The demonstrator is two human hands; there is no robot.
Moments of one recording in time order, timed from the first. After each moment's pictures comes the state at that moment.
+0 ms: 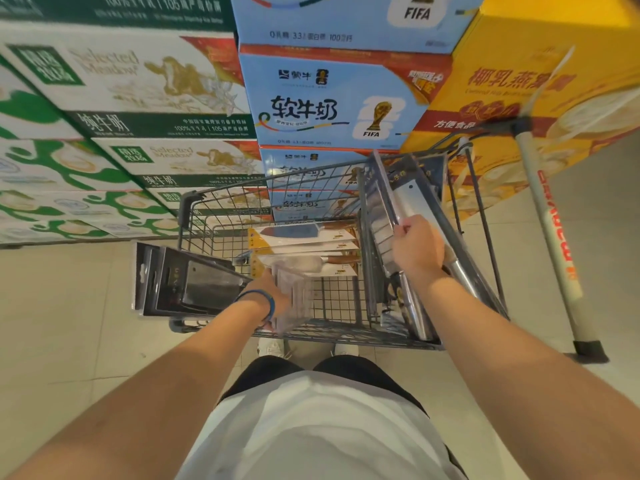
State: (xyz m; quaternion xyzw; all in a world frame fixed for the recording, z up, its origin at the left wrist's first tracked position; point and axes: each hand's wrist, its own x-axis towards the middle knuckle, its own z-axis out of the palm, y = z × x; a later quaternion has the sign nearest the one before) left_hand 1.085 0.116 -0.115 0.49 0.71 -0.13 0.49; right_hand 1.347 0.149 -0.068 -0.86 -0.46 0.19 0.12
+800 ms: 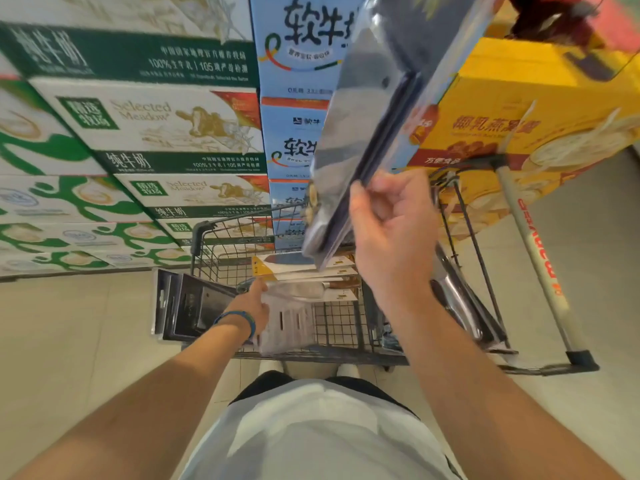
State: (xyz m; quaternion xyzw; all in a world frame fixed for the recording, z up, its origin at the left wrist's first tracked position) left_hand 1.027 0.122 -0.115 0.59 0.69 -0.08 0.40; right_hand 1.223 0.122 0.103 -0.53 -0.53 0.25 0.61
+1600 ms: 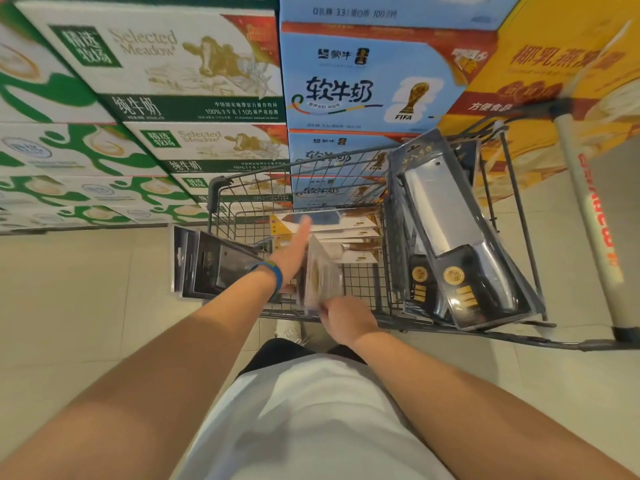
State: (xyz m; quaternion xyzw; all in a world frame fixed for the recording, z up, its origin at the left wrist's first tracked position) left_hand 1.064 0.134 -0.091 0.56 0.64 -0.01 0.52; right_hand 1.203 0.036 -0.125 -0.63 -0.66 0.39 -0.12
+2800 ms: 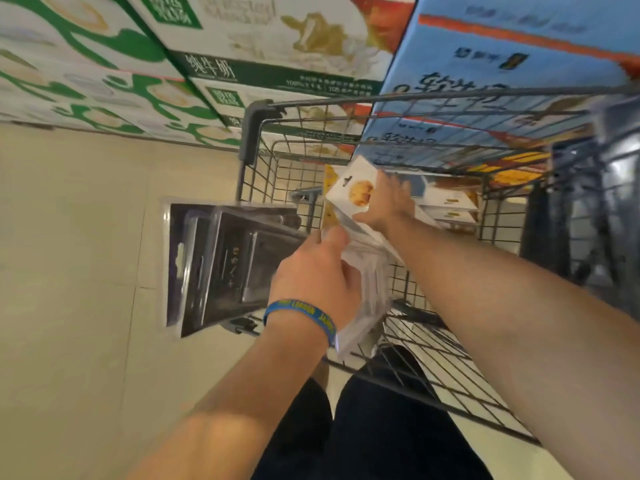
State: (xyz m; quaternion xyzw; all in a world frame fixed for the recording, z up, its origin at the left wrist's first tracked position) left_hand 1.009 0.138 -0.162 0.59 0.73 0.03 0.34; right_hand 1.140 0.268 -0.353 -0.71 -0.61 0.31 -0.19
